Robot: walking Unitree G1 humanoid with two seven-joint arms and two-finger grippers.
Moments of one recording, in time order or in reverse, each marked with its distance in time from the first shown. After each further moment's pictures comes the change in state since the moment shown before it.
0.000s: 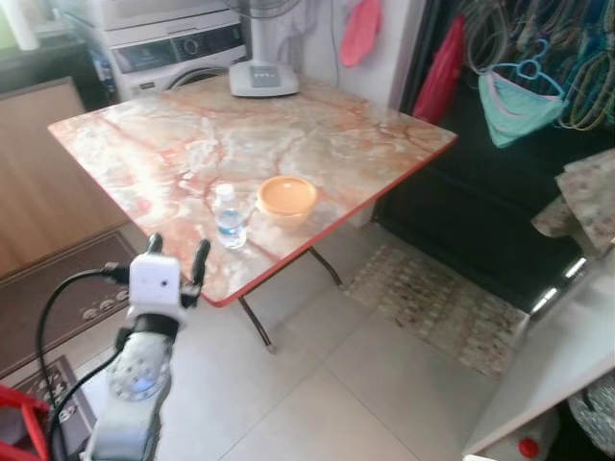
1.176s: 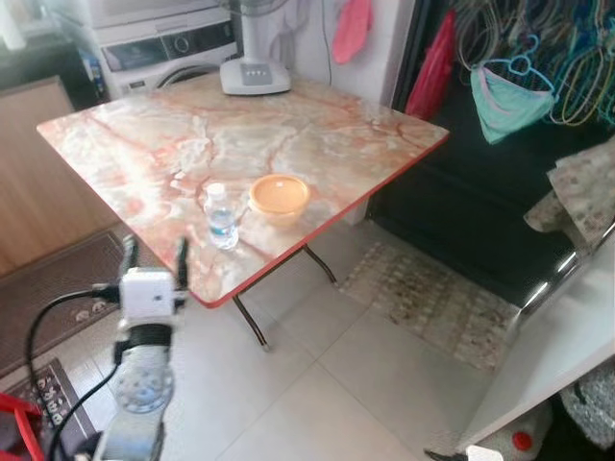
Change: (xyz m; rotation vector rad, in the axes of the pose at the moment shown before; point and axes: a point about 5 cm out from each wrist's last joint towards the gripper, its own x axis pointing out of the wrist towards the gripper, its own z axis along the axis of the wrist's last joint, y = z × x) left arm -0.007 0.021 -0.020 0.062 -0.062 0.223; right arm 0.002 -0.003 0.012 0.043 -0.018 0.015
